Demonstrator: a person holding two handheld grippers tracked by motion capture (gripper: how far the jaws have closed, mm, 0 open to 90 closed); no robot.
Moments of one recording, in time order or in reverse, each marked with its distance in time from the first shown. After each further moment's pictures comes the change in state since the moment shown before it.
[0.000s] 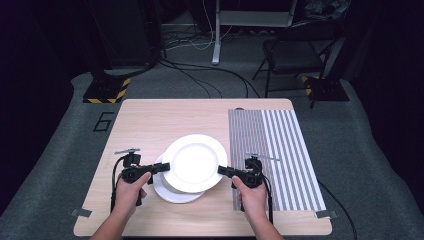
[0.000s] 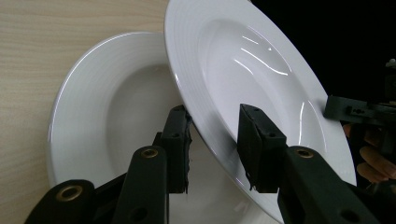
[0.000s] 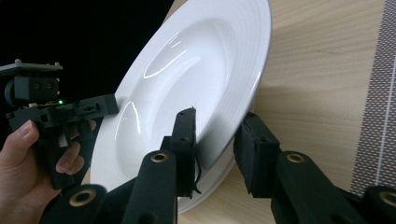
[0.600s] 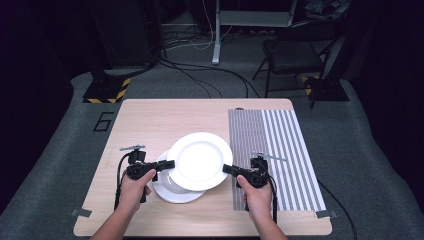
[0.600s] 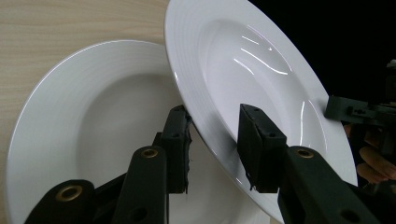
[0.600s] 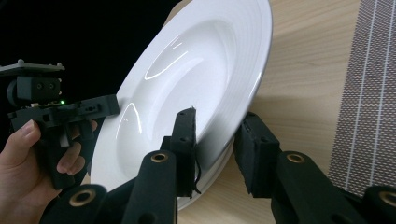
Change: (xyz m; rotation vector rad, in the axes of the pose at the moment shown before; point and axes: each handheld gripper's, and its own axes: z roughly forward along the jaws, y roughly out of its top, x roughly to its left) left arm -0.010 0.008 0.012 0.012 -0.029 0.018; right arm -0.001 0.004 -0.016 -0.033 -0.020 -0.001
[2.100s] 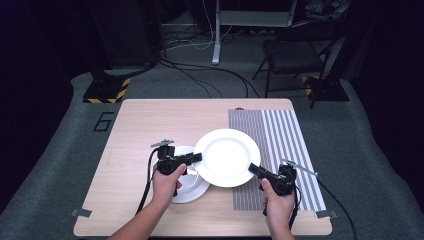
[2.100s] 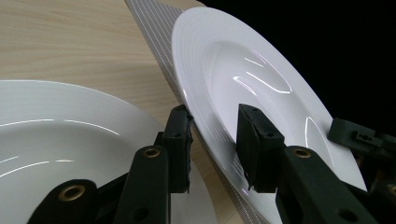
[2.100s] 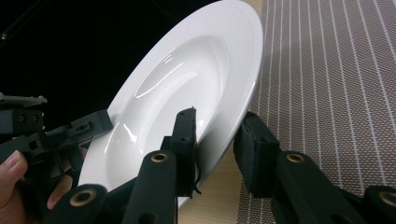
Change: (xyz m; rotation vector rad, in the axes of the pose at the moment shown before) left arm -0.054 0.005 0.068 -0.086 -0.024 0.044; right arm -0.027 -0.007 -0.061 -0.217 -0.124 0.073
